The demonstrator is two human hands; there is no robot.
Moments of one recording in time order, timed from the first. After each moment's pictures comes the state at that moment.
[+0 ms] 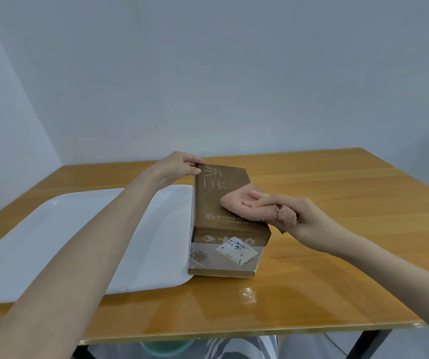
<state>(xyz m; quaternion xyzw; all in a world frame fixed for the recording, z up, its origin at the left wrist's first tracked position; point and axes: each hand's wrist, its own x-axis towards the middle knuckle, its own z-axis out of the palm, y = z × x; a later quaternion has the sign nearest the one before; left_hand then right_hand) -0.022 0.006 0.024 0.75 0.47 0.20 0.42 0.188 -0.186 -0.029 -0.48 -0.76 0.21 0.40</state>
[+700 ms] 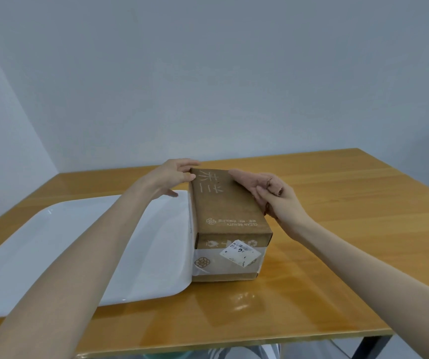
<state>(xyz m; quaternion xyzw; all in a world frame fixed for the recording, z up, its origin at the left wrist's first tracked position) -0.026 0.013 0.017 0.75 0.46 0.20 0.43 0.180 -0.126 -0.042 -0.51 -0.46 0.36 0.63</state>
